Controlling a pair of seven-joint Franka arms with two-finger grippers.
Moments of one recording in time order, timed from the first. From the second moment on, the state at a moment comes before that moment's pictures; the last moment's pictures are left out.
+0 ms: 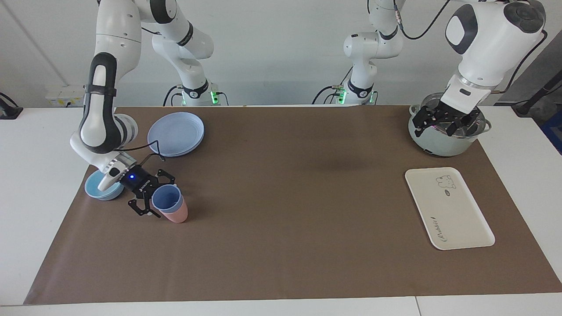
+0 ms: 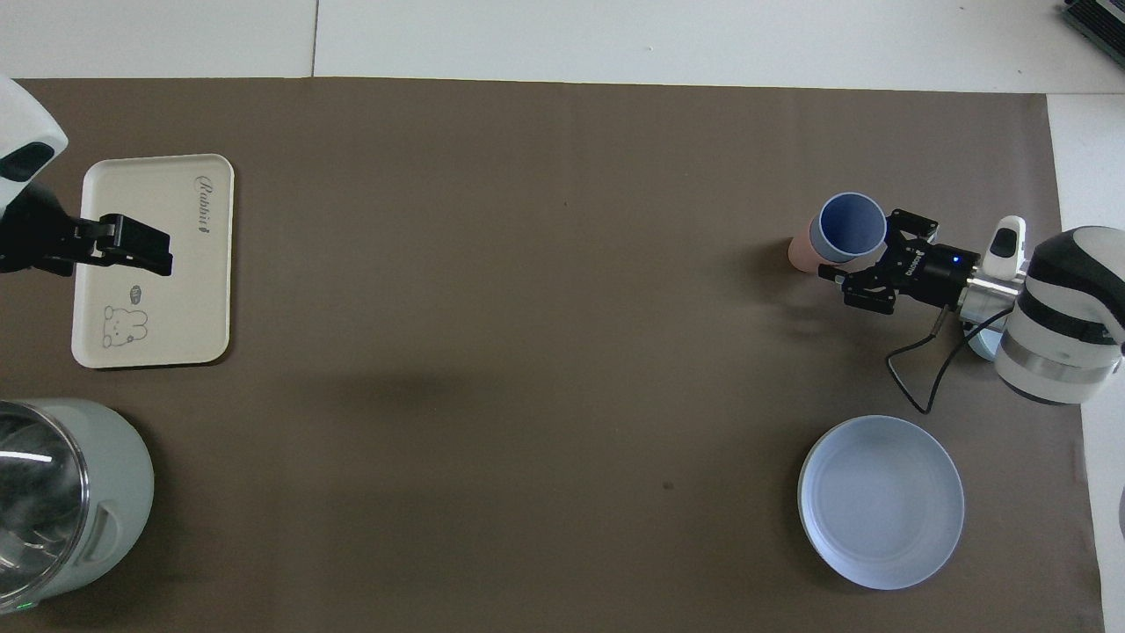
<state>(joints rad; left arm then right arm) -0.04 0.07 -0.03 -1.56 0.01 1.62 -0.01 -0.11 0.36 -0.08 -2.03 1.43 2.18 -2.03</state>
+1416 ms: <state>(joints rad) -0.09 0.03 -0.05 -1.67 -0.10 1.70 -0.05 0.01 0.19 -0.08 -2.02 1.27 2.37 -1.73</state>
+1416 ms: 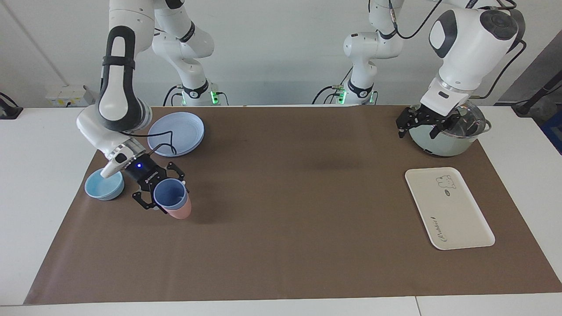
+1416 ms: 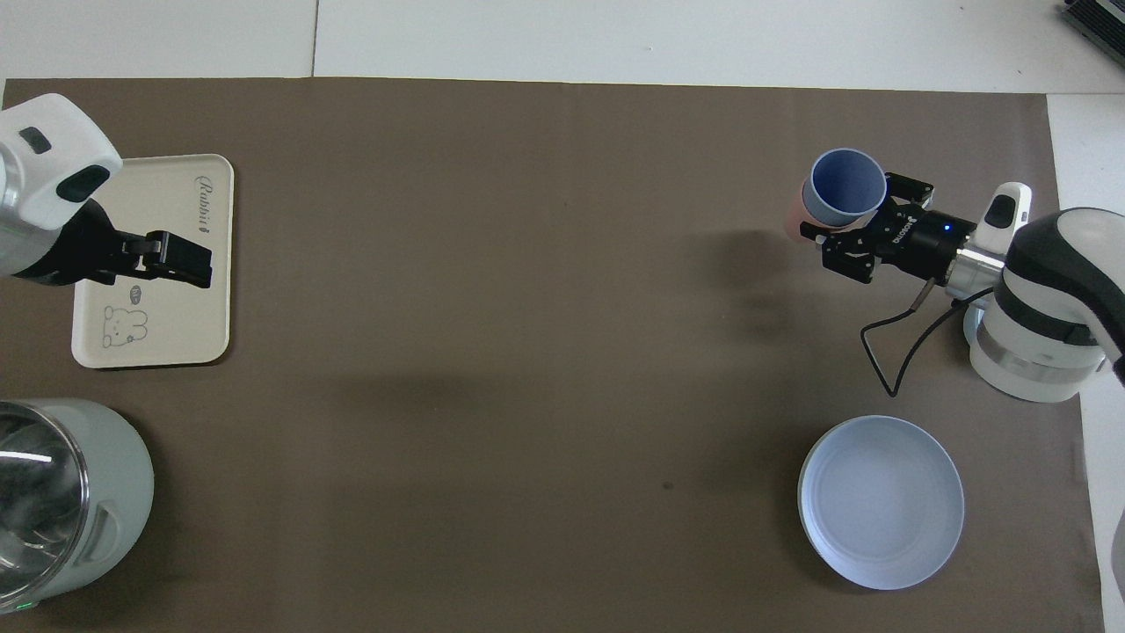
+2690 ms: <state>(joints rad) -0.57 0.21 -0.05 -1.71 -0.68 2.51 -0.56 0.45 0.02 -0.06 -1.90 0.10 2.24 -0.59</state>
